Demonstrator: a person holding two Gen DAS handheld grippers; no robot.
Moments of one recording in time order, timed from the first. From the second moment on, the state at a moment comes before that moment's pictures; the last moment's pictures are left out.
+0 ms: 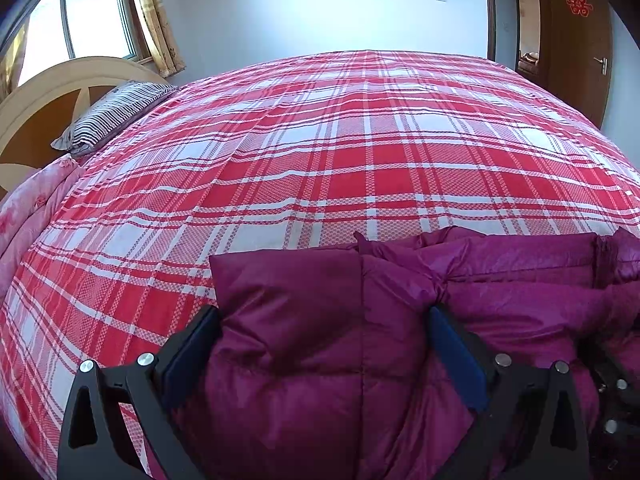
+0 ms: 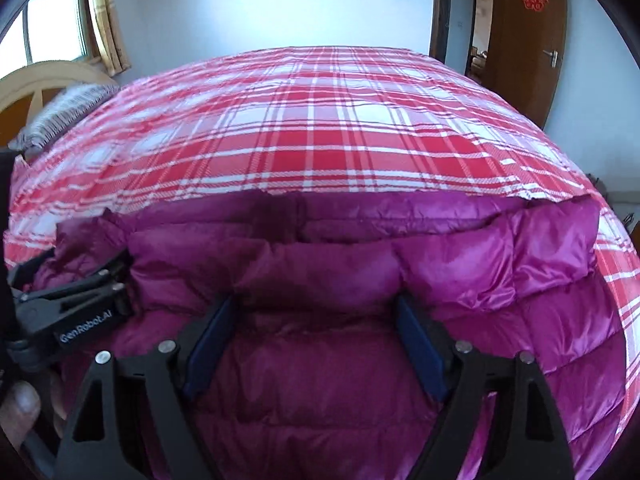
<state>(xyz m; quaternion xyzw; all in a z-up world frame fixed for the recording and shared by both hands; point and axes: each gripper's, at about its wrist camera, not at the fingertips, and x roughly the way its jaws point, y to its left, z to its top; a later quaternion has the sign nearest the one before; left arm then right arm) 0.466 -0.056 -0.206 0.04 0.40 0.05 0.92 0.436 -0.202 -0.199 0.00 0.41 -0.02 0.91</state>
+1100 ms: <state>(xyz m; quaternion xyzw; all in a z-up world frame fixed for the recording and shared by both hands) 0.452 -0.067 -0.200 0.01 0.41 0.03 0.91 0.446 -0.351 -0.200 0.17 0.38 -0.06 0.91</state>
